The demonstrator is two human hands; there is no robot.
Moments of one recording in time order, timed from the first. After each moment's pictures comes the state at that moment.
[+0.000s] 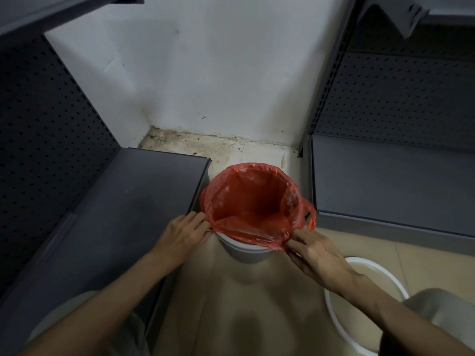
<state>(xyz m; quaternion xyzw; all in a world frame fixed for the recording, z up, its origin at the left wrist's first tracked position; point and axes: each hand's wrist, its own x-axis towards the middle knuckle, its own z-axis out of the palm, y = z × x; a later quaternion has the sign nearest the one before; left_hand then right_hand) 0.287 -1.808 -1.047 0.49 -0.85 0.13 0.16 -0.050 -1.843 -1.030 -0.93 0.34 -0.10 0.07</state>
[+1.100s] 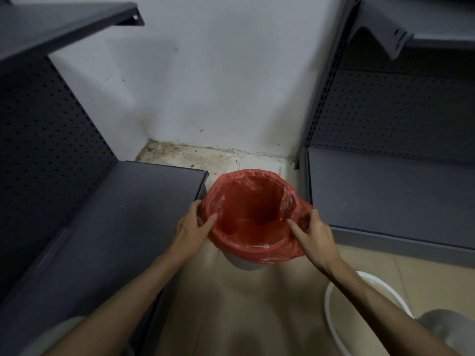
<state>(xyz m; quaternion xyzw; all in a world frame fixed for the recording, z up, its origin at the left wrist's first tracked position) 0.262 -1.845 -1.034 0.71 -0.54 -0.31 0.33 -0.031 -1.888 -1.029 -0.66 0.63 -0.26 0.32</state>
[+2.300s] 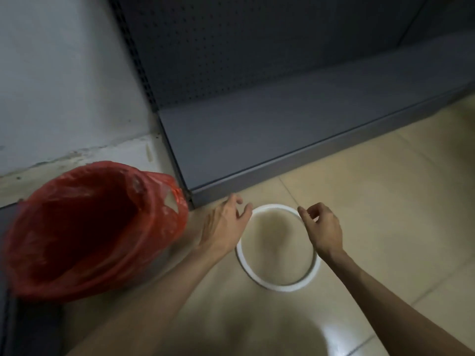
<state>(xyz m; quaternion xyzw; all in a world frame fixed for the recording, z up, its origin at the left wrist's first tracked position) -0.060 -1.880 -1.118 0.52 -0.78 -0.29 0.20 -0.268 -1.780 -1.144 -0.35 0.87 -0.30 0.17</state>
